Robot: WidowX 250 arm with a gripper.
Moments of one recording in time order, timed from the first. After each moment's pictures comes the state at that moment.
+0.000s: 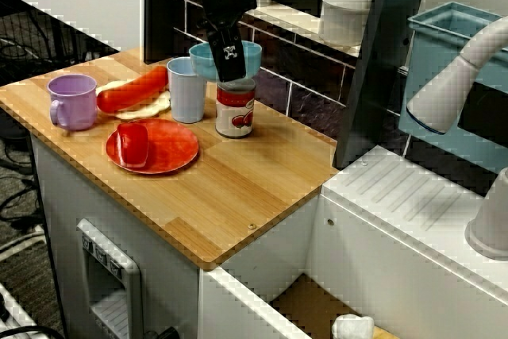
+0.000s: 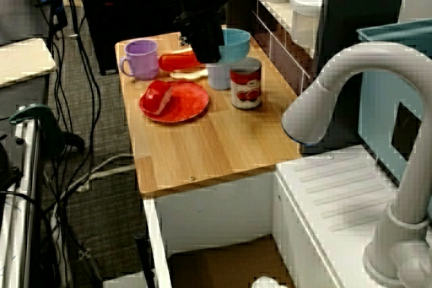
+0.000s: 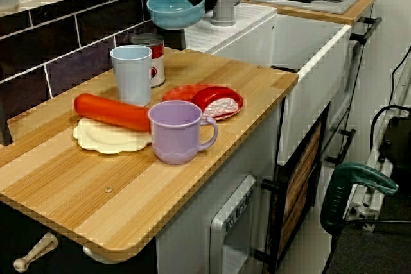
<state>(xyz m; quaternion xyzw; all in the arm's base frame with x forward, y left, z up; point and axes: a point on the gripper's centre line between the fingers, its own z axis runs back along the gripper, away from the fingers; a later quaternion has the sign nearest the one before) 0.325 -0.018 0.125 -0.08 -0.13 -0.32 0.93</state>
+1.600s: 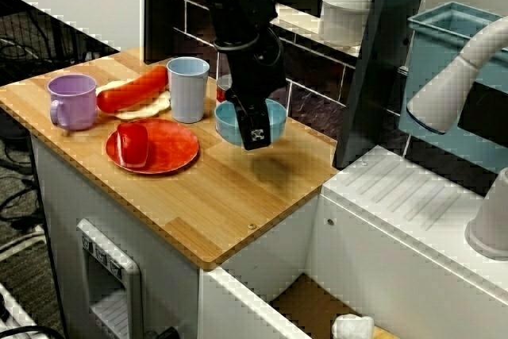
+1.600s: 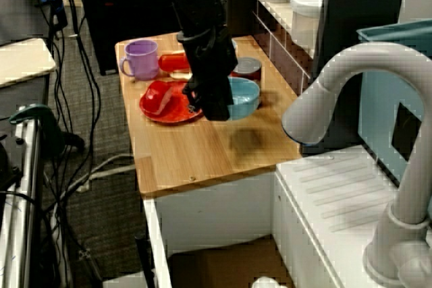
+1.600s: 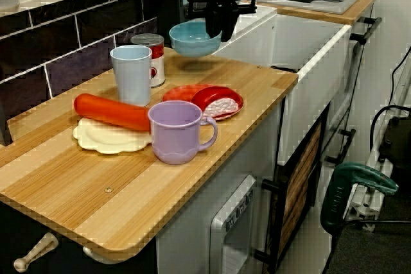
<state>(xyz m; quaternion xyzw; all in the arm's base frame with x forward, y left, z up) 0.325 -0.061 0.070 -0.04 -0.13 -0.34 0.93</state>
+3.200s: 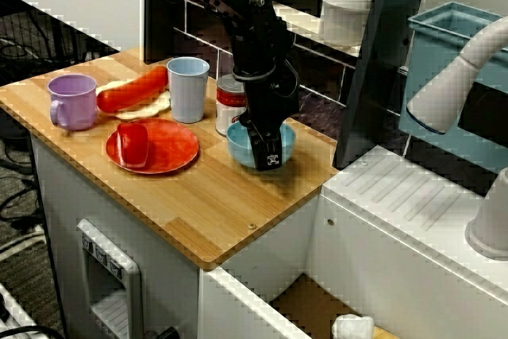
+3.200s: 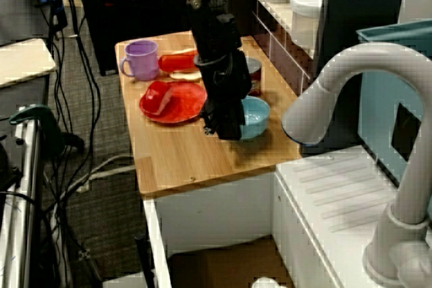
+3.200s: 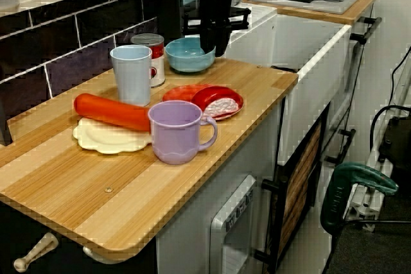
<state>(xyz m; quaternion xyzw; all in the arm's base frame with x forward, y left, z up) 0.336 -0.067 0.044 -0.03 -0.12 -0.33 0.94</state>
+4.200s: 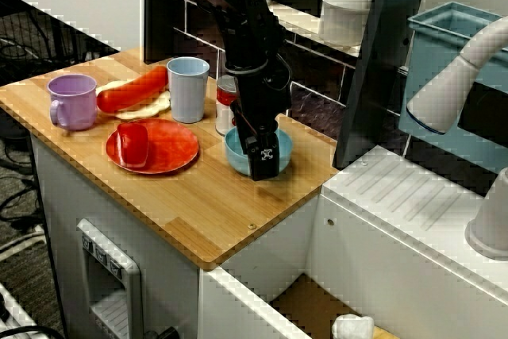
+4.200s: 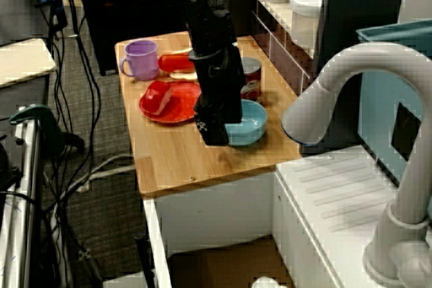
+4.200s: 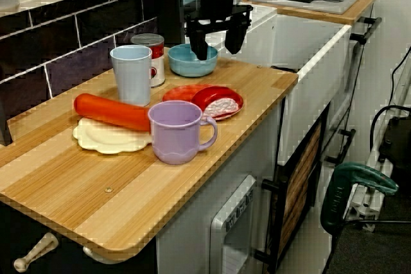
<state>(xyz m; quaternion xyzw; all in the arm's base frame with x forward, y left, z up) 0.328 -0.061 0.048 -0.05 -0.10 -0.30 0.95</state>
